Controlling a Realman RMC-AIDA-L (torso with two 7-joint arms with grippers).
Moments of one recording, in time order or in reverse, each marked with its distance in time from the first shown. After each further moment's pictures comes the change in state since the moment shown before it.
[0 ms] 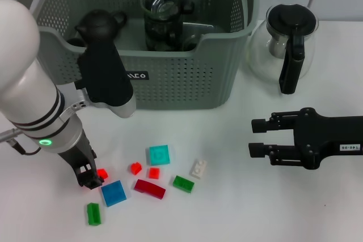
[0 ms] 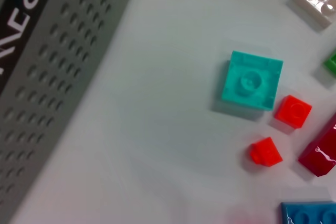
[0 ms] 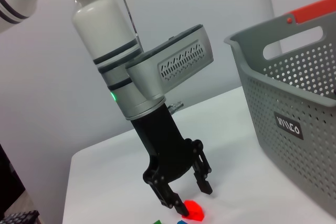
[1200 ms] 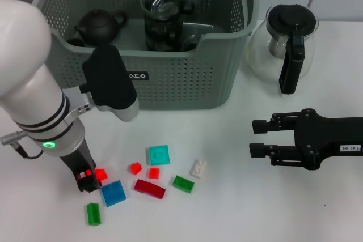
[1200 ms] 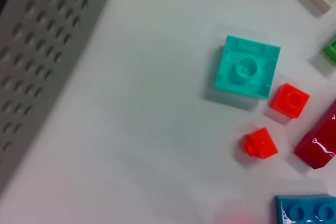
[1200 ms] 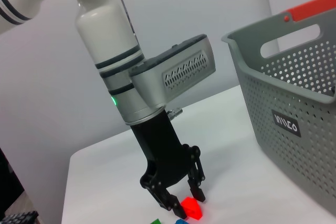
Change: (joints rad) left arm -0.038 0.004 0.003 0.079 0.000 -0.001 -0.017; right arm -0.002 -0.003 0.000 0.009 0.000 0.005 0.000
